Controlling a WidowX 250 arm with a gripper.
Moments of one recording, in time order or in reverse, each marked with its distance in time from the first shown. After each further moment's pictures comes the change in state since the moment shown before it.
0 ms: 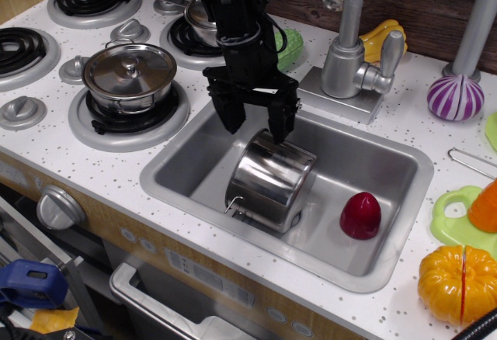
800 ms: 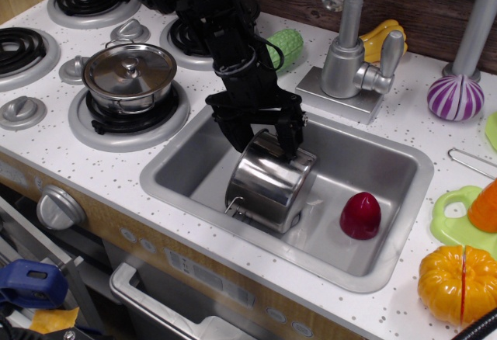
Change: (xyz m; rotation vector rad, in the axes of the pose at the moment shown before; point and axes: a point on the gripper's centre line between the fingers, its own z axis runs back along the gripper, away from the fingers) arm -0.007 -0.011 -0.022 -0.077 -0.072 0.103
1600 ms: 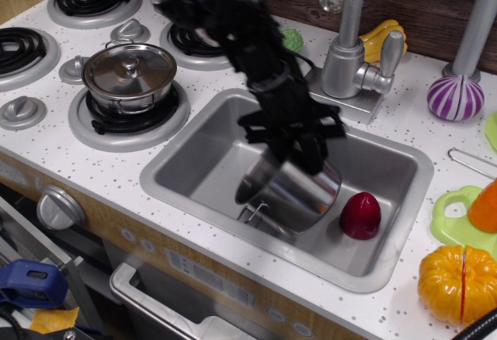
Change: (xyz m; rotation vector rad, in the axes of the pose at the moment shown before) arm -0.015 -0.038 -0.014 0.030 0.004 0.050
